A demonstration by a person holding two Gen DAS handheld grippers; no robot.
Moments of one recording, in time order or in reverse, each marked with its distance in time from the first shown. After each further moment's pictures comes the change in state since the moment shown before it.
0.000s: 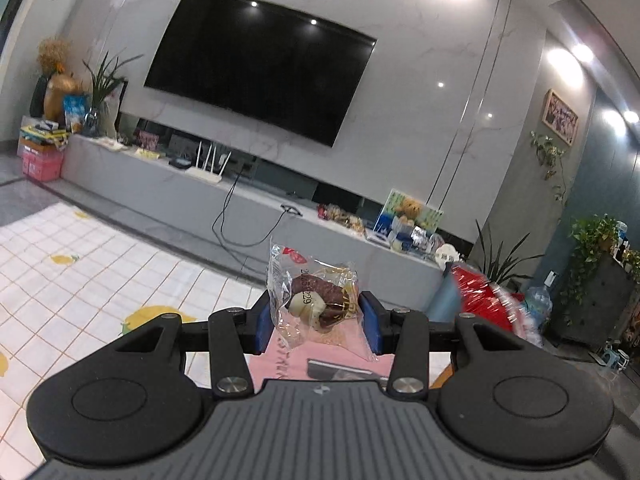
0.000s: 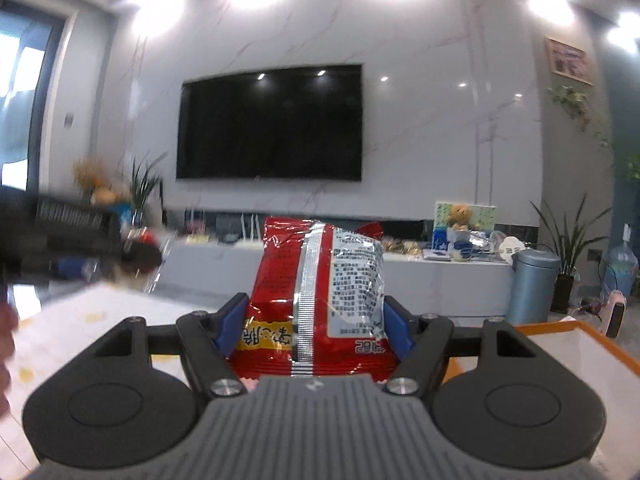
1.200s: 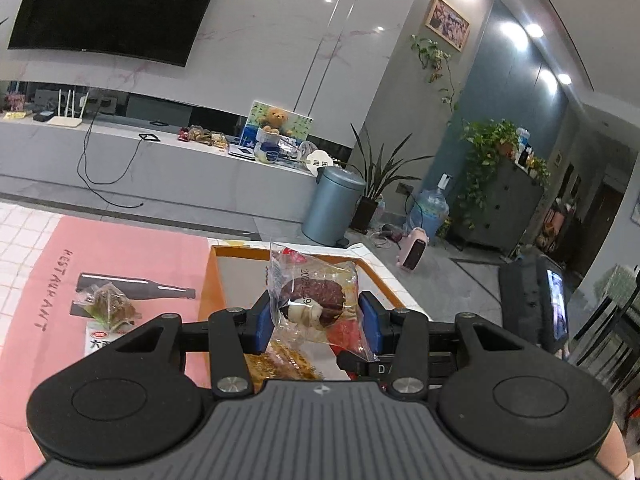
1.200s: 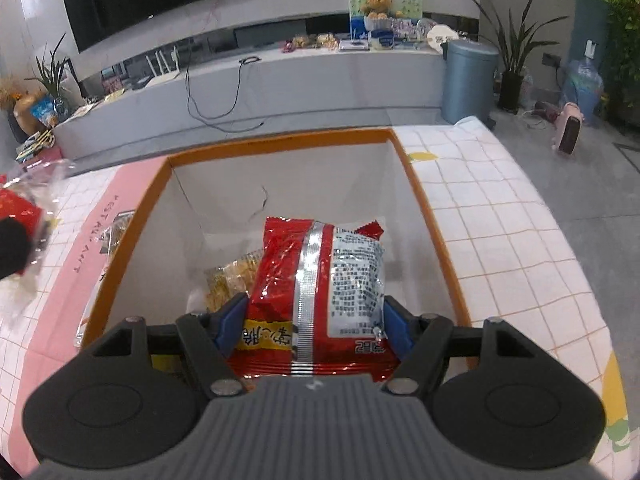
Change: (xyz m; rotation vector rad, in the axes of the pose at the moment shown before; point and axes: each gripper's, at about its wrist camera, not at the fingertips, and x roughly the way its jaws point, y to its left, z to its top) left arm 0.047 -0.191 -0.075 0.142 0.257 -0.306; right arm 0.060 -0.228 -0.025 0.138 0.698 -0.107
